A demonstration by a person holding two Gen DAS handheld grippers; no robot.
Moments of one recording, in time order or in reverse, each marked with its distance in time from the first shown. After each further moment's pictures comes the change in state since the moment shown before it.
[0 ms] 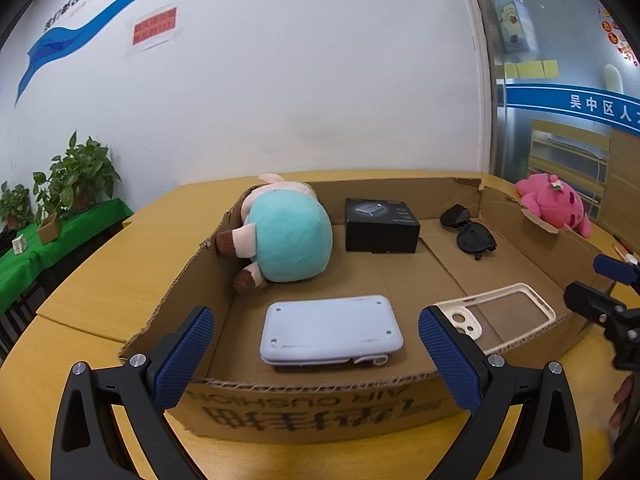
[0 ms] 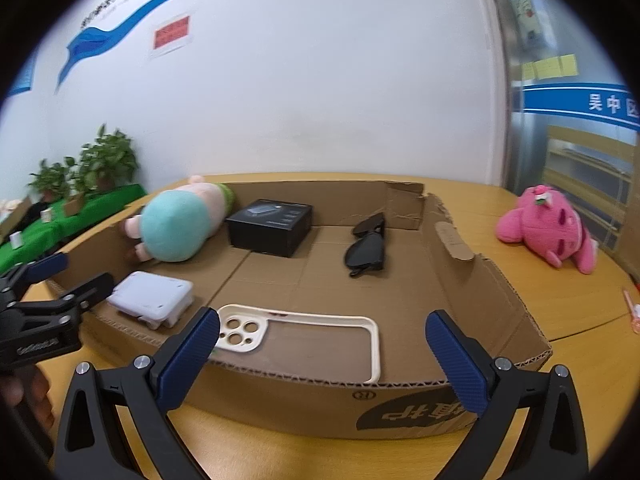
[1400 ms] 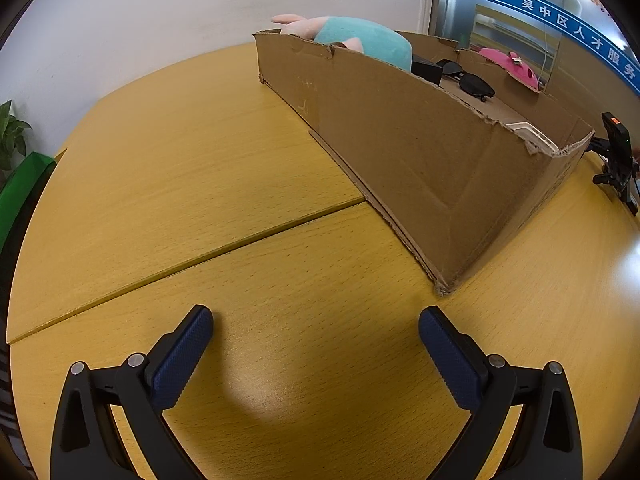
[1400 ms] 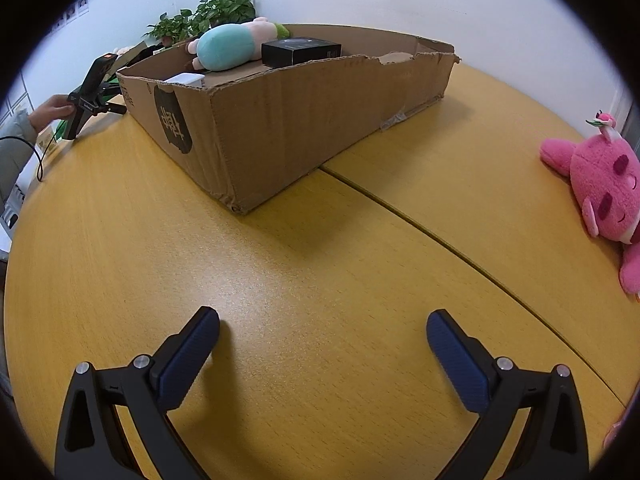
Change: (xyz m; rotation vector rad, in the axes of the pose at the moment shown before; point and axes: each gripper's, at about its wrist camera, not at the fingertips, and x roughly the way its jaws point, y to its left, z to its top) left arm 0.063 0.168 -0.039 0.225 0.464 -0.324; right arm 0.002 -0.204 -0.060 -0.383 0.465 0.399
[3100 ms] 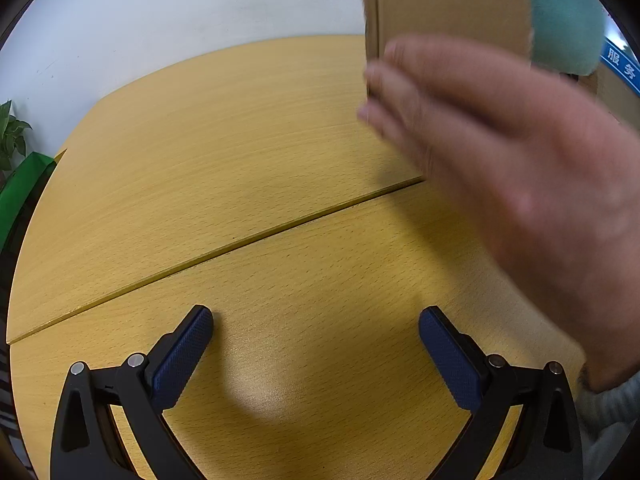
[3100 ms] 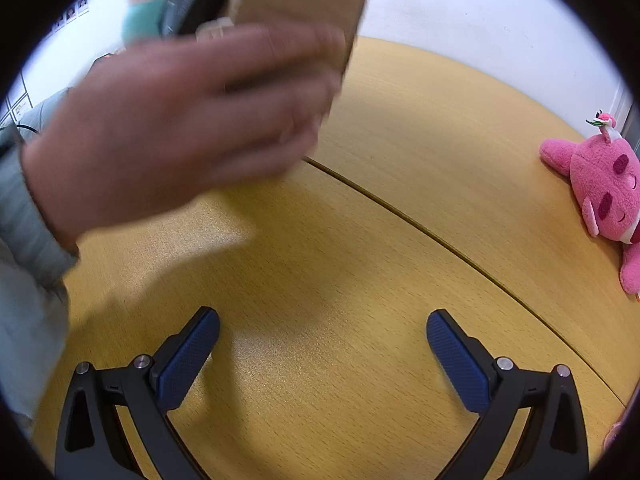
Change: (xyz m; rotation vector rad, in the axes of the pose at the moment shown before) left arm 0.001 0.000 0.001 0.002 -0.001 -0.001; right arm 0.001 0.000 0.002 -0.003 0.002 -0.003
